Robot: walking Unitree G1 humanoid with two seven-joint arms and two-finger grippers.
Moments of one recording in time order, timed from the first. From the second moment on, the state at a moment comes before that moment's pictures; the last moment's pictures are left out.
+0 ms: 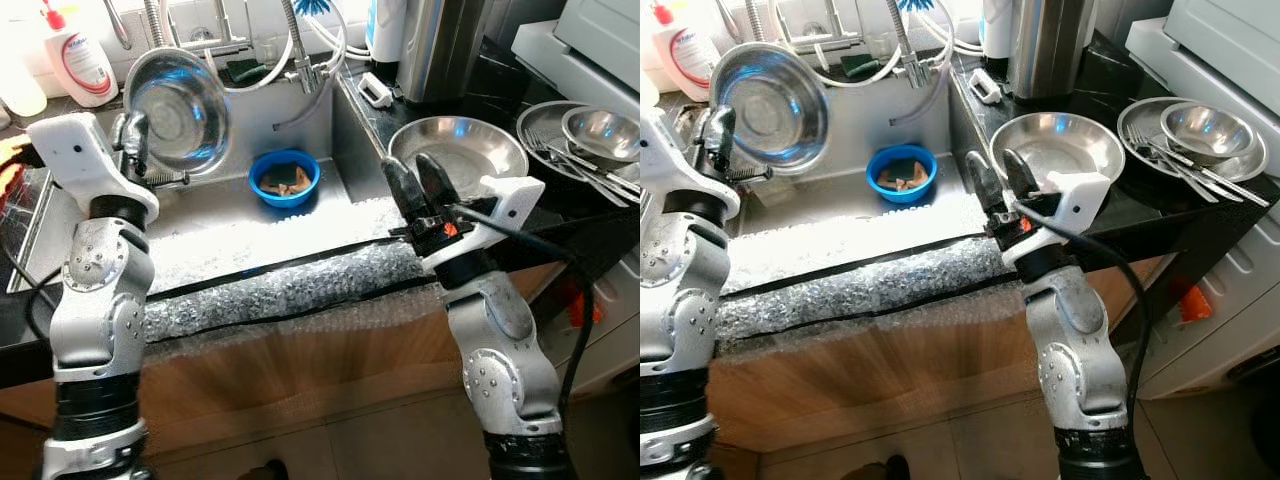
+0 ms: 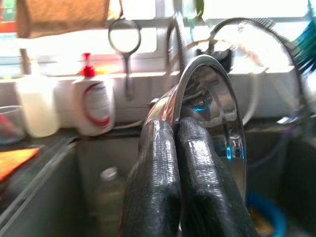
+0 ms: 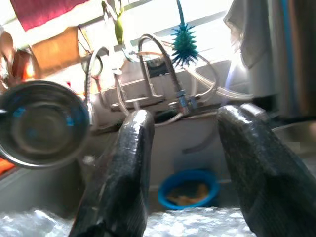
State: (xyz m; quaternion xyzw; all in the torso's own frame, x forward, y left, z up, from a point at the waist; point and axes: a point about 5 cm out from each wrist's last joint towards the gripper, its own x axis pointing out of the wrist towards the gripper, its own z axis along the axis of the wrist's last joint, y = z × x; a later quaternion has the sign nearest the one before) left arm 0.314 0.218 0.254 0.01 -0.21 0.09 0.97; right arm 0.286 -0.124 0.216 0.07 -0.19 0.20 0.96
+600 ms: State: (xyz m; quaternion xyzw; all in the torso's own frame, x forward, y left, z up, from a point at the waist) left arm 0.327 0.224 0.201 0.14 -0.13 0.11 0.97; right arm 0.265 -0.124 0.198 0.02 -0.17 0.18 0.97
